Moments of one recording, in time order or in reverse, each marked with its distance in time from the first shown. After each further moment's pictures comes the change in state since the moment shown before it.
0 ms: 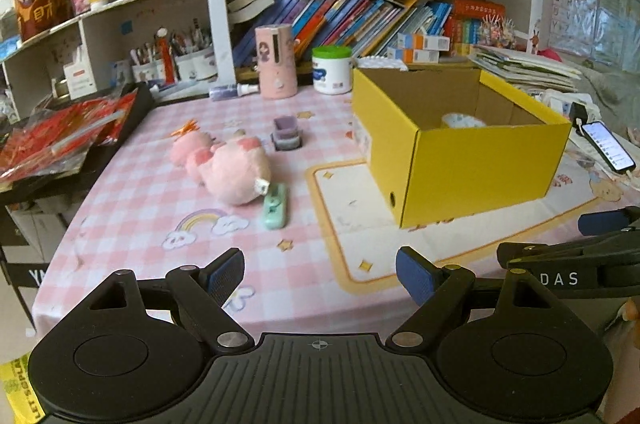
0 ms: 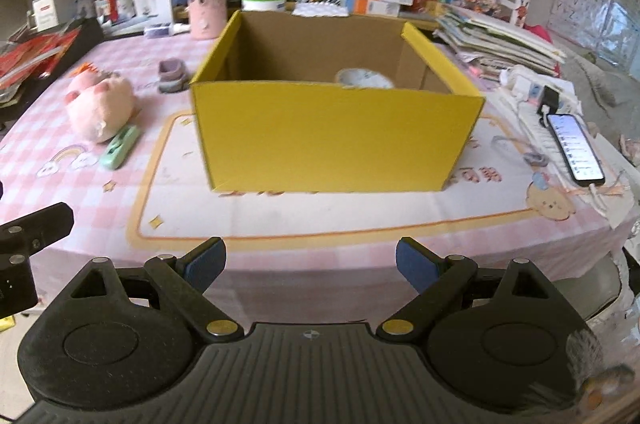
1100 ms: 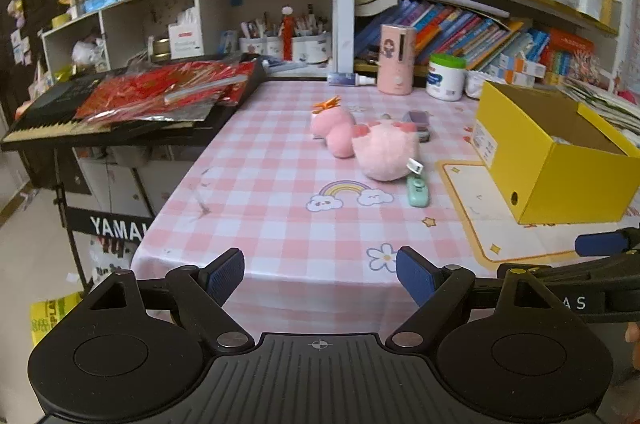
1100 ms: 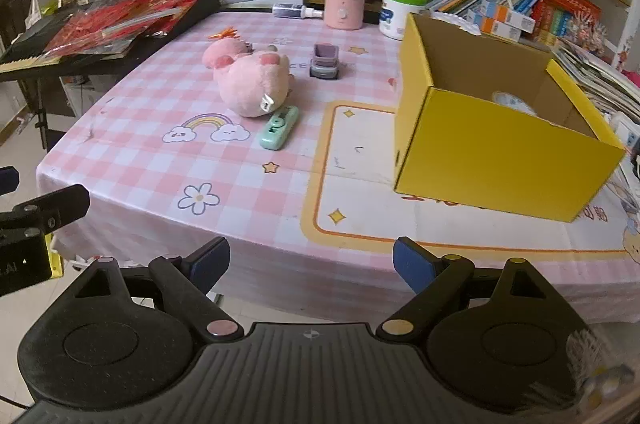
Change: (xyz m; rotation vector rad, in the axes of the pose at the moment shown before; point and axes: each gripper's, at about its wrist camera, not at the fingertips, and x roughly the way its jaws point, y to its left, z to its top) left arm -0.035 0.103 -0.031 -0.176 -0.002 0.180; right arm -0.007 0.116 0.000 -0.171 0.017 0.209
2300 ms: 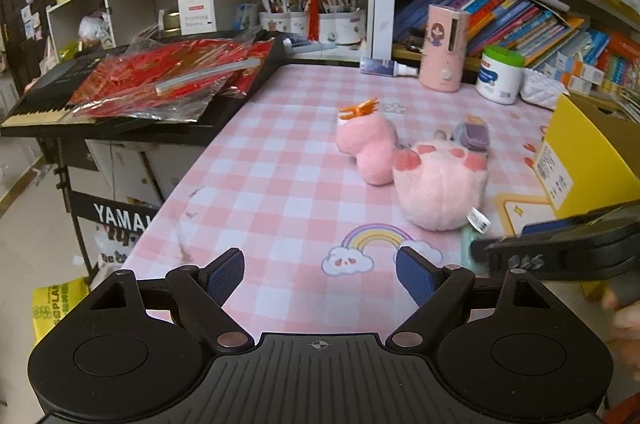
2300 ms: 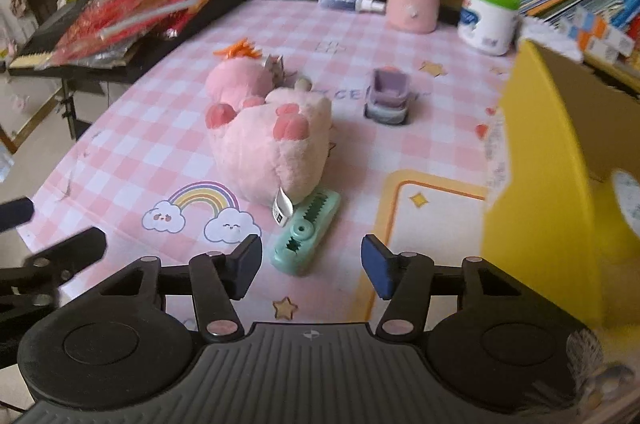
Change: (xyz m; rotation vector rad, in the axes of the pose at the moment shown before) left arm 0.106 0.000 0.057 -0.058 0.077 0.085; right arm 0.139 -0.003 0.109 -0.077 0.096 0.172
